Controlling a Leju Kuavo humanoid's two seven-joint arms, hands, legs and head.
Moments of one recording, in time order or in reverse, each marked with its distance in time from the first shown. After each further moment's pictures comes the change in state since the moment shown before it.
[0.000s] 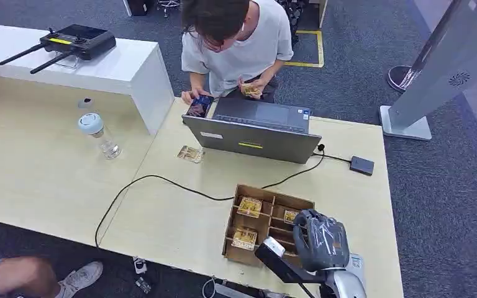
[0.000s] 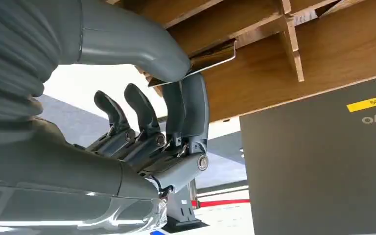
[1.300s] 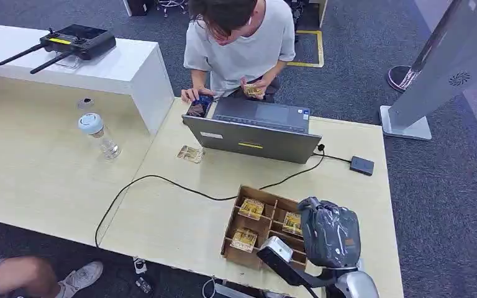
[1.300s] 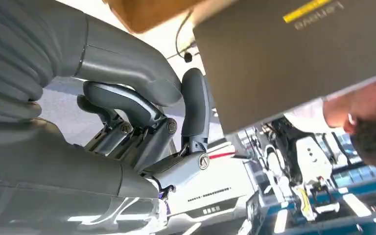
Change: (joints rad) left arm 0.001 0.000 0.025 0.000 0.010 0.008 -0.007; right arm 0.016 0.006 0.000 -0.184 0.008 -0.085 -0.076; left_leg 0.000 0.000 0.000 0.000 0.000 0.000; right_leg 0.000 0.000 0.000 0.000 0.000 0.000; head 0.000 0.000
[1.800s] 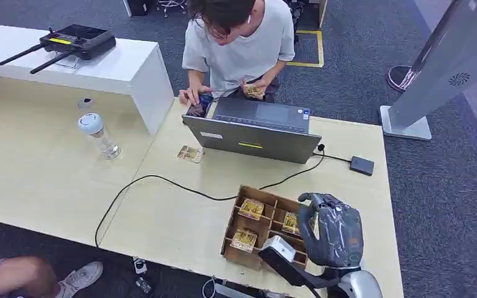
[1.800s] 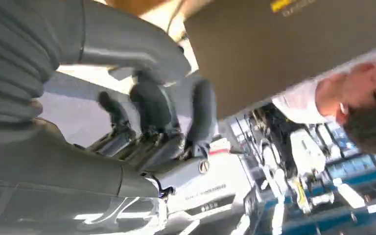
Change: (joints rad) left arm 0.000 0.000 0.001 0.000 -0.001 0.002 0.000; right arm 0.000 -0.001 0.000 -0.035 -0.026 0.037 0.002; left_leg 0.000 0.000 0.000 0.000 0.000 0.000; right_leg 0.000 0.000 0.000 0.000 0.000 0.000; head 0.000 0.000
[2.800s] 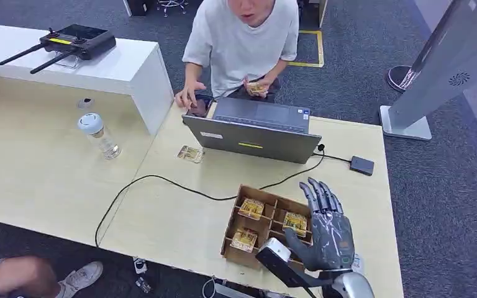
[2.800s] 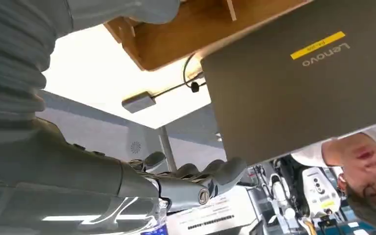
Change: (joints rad) left arm 0.000 0.000 0.018 0.000 0.000 0.003 -0.002; right arm 0.013 -0.002 0.001 0.074 -0.037 0.026 0.002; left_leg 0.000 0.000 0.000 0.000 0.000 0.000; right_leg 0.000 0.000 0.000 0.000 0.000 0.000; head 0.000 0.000
